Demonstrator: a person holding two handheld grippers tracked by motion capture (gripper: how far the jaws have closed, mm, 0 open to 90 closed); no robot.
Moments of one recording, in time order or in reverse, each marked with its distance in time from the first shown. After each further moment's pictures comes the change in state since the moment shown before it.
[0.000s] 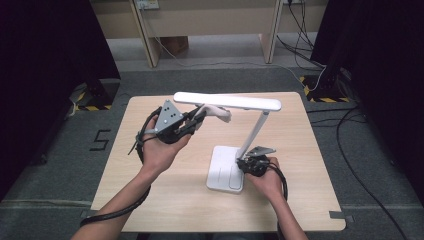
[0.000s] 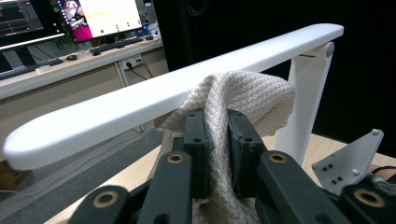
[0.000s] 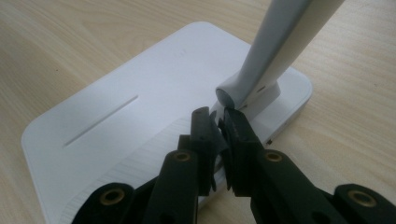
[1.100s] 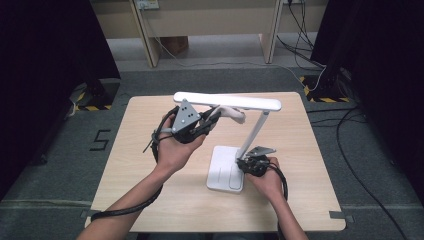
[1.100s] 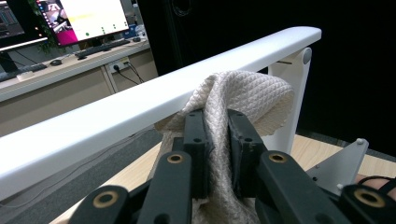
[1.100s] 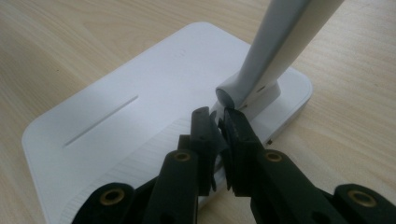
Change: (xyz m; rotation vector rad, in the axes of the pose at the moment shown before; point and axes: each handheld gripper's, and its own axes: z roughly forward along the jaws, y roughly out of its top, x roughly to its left) left arm -0.022 0.008 0.025 0.002 -0.041 0.030; right arm 0.000 0.000 0.000 -0.001 0.000 -0.001
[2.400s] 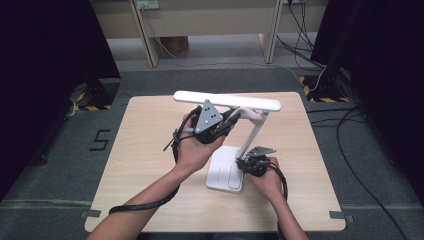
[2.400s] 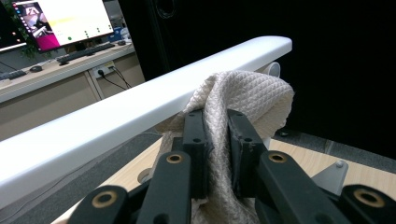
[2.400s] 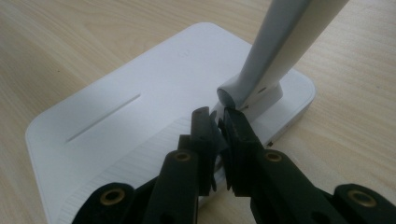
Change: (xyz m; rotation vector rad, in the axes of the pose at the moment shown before) left arm -0.030 0.011 0.033 -0.002 -0.044 0.019; right arm 0.000 0.000 0.001 -0.006 0.005 -0.005
